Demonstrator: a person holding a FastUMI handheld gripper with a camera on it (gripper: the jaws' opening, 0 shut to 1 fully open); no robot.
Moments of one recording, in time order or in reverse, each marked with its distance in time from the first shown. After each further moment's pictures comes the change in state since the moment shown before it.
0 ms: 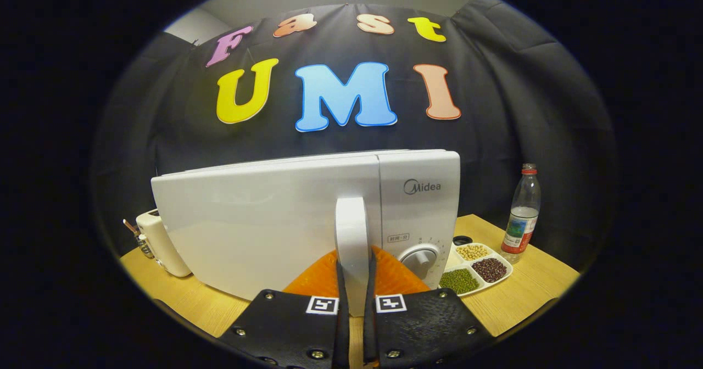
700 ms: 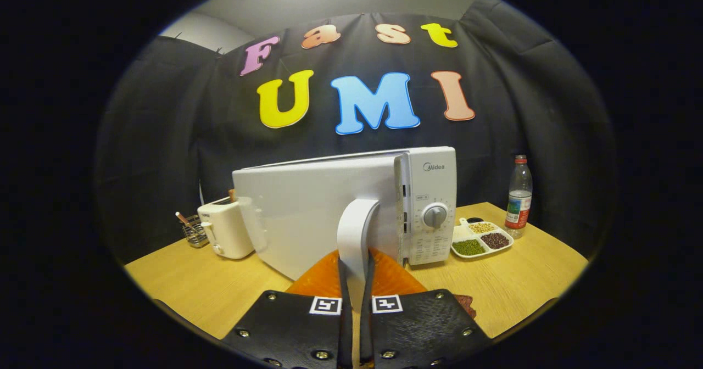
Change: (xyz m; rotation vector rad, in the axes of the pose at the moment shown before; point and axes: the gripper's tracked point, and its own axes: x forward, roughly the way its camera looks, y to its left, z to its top) arm -0.141 0.061 -0.025 0.016 -0.005 0.193
